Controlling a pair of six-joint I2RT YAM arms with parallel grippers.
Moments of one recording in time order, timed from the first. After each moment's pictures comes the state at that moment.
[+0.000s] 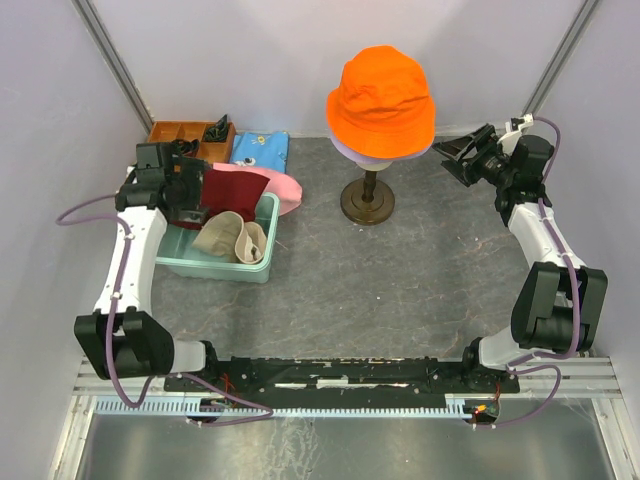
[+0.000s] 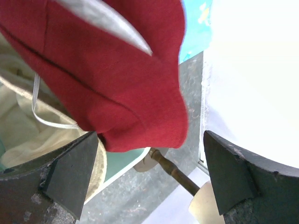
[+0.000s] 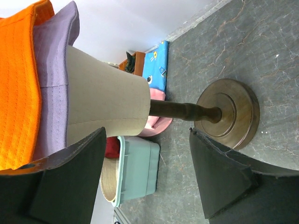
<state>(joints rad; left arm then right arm) 0.08 1.34 1.31 -0.78 -0.02 -1.36 -0.17 1.51 1.09 0.17 -0.70 0.95</state>
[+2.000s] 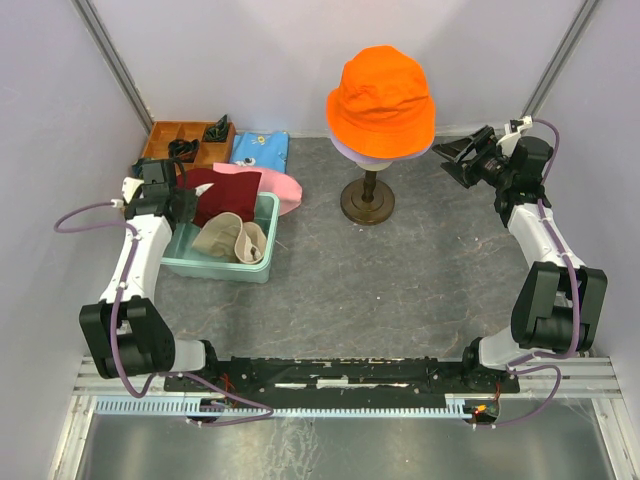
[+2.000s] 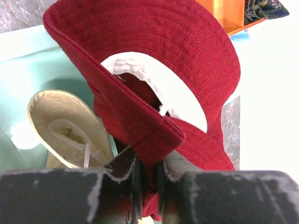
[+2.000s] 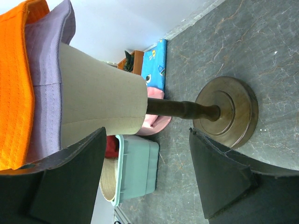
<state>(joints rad) 0.12 1.35 1.13 -0.60 -0.21 -1.20 -0.17 1.51 1.08 0.17 -0.70 0.95</state>
